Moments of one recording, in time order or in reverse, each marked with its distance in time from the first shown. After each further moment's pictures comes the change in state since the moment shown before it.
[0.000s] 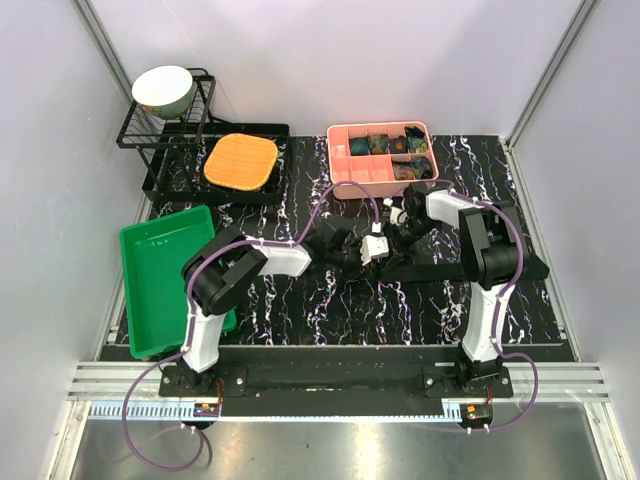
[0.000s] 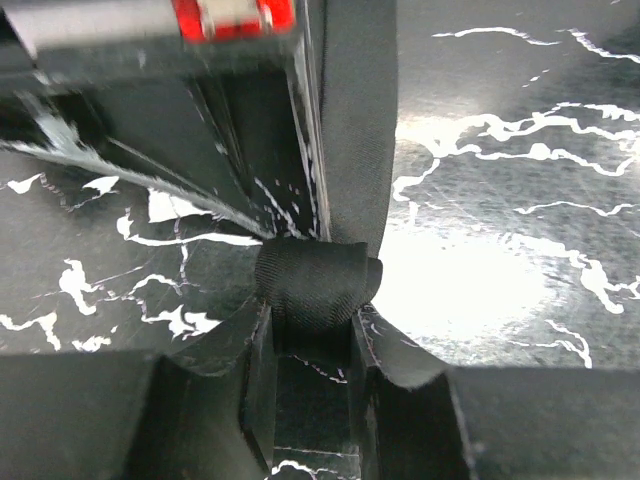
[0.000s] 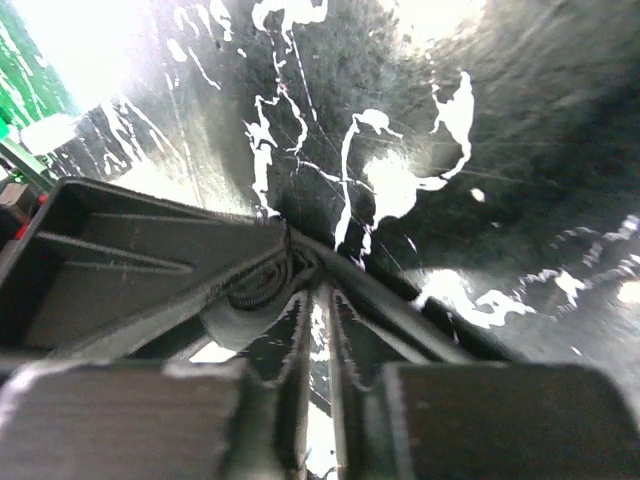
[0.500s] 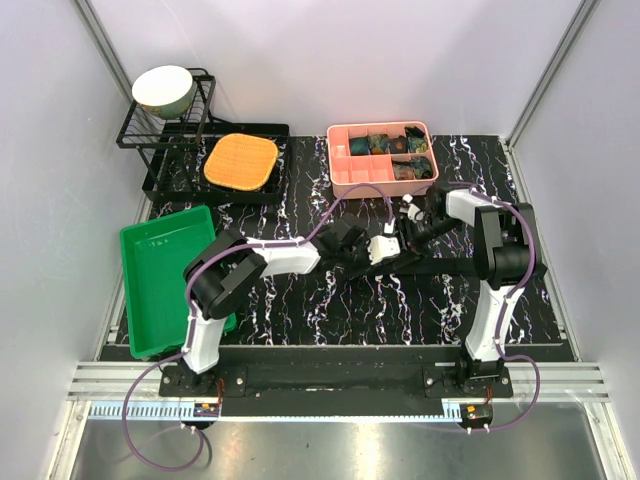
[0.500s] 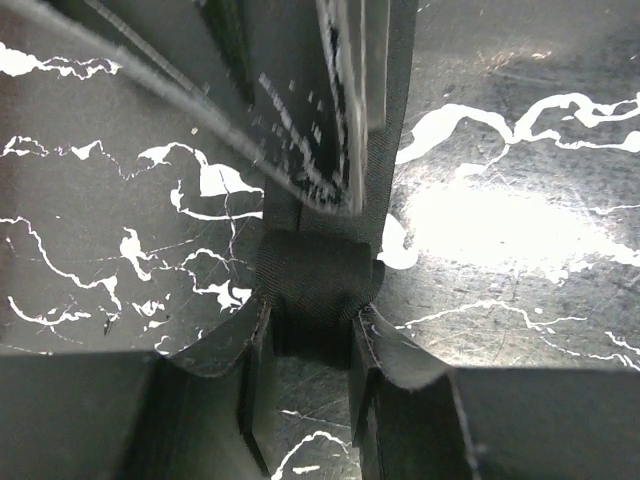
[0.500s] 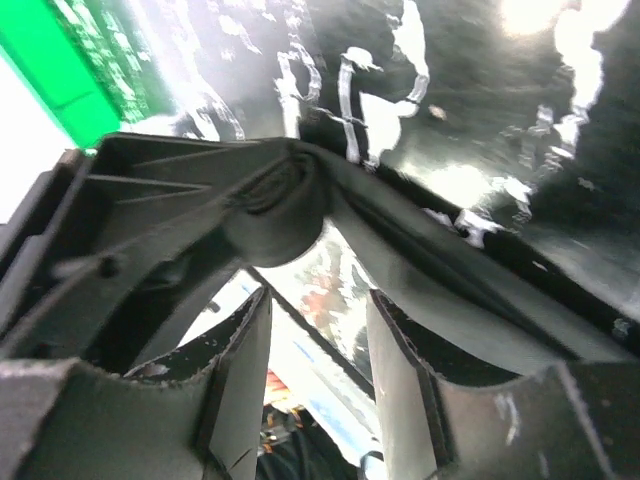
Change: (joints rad) left arm -0.057 -0.012 0.109 -0.225 -0.248 0.061; right arm -0.130 -0.024 -0.016 -0.060 -0.160 -0.035
